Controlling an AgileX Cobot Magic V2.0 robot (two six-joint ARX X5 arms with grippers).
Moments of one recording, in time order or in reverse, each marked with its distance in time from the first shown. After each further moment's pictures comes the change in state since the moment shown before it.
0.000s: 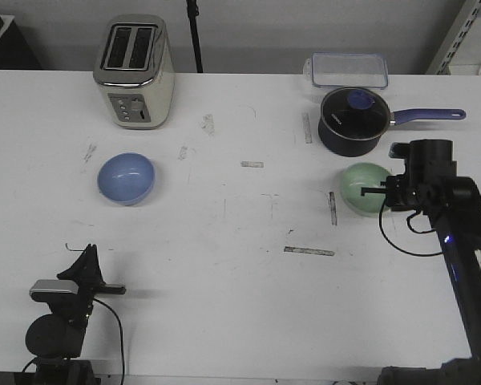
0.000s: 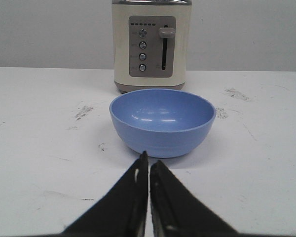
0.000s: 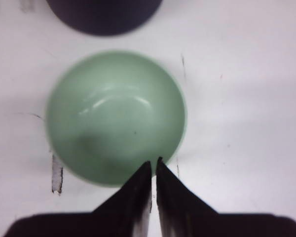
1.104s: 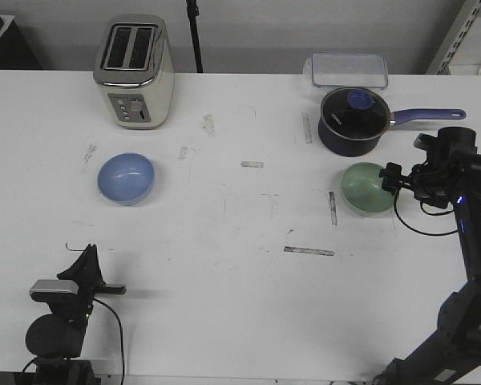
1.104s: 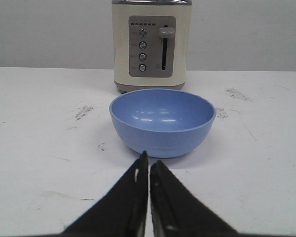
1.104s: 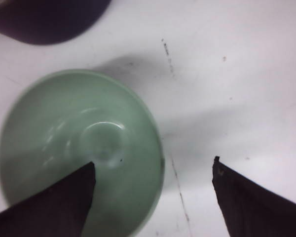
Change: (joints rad) left arm 0.000 0.000 0.000 0.000 0.000 0.000; right arm -0.193 0.264 0.122 -0.011 -0.249 0.055
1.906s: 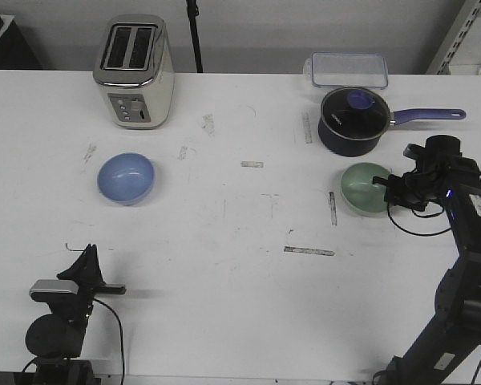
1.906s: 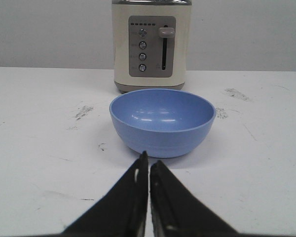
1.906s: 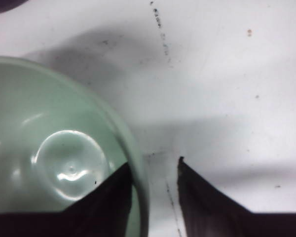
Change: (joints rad) left arm 0.000 0.000 0.000 0.000 0.000 0.000; right arm 0.001 0.124 -0.039 0.070 -0.031 -0.008
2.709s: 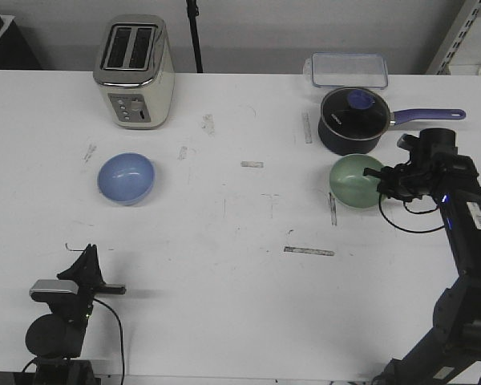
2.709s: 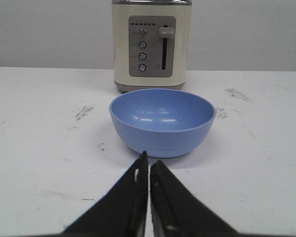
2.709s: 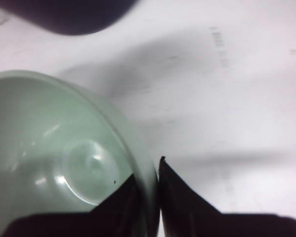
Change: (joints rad) left arm 0.000 0.000 0.000 0.000 0.000 0.000; right arm 0.099 -0.106 -0.001 0.000 -0.046 0.077
